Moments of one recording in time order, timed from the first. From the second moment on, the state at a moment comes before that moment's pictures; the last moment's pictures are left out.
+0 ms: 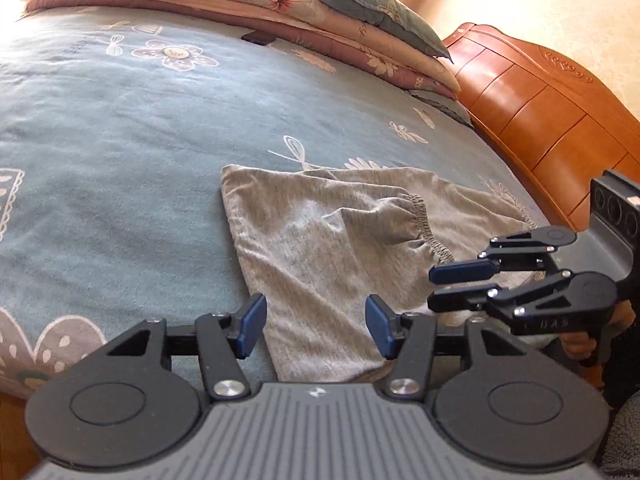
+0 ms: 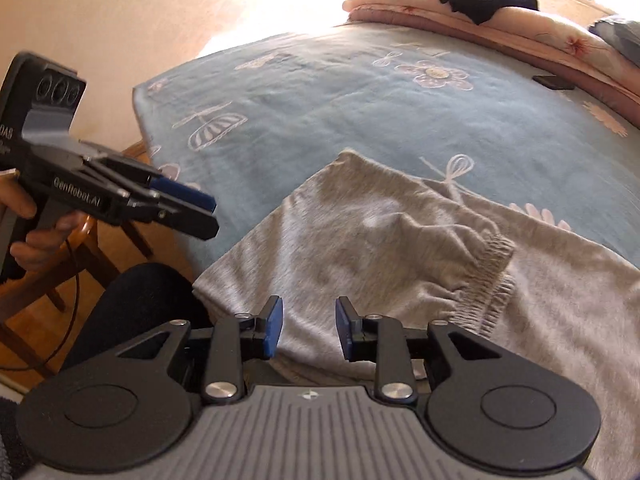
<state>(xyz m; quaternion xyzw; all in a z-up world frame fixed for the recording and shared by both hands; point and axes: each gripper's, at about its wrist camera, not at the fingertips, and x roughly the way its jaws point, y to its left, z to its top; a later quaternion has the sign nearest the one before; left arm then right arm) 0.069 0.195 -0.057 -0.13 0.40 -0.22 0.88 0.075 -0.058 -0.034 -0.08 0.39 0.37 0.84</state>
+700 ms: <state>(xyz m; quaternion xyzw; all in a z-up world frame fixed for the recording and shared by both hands) 0.124 0.173 -0.062 -0.10 0.40 -0.25 0.87 0.120 -0.139 -0.084 0.13 0.40 0.24 0.88</state>
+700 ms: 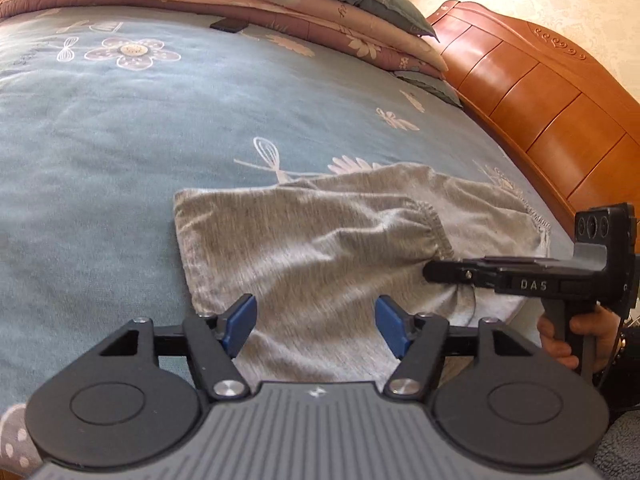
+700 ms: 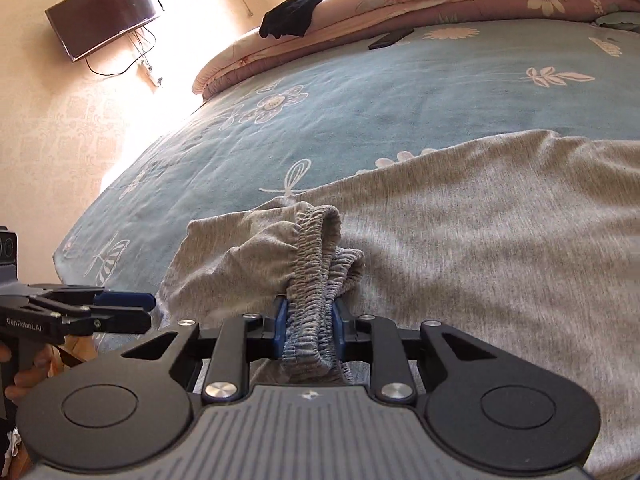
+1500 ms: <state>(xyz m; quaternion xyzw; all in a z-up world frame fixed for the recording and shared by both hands) 0.149 0.136 -0.071 -0.05 0.40 -0.27 0.88 0.131 -0.155 -0.108 0.21 0.40 0.26 0.85</state>
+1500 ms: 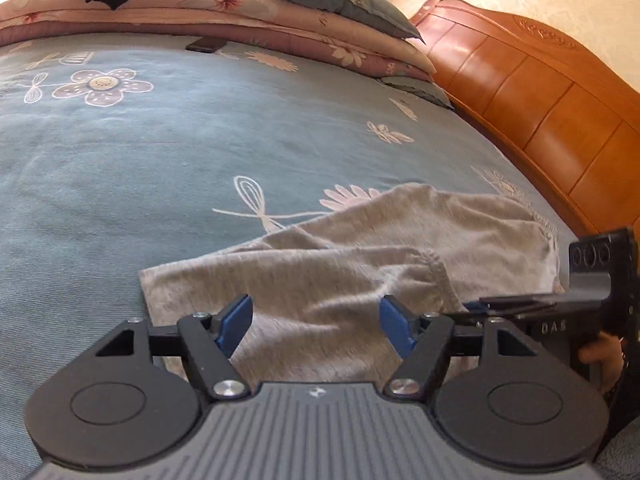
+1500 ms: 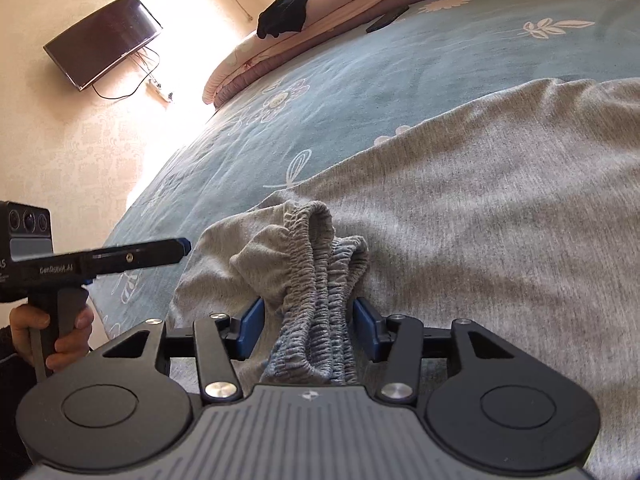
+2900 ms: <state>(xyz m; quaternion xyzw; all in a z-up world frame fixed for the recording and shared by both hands) 0.073 0.088 -0.073 -0.03 0.42 -0.26 0.87 0.128 -0.178 -0.107 0.26 0.44 0.26 0.81</state>
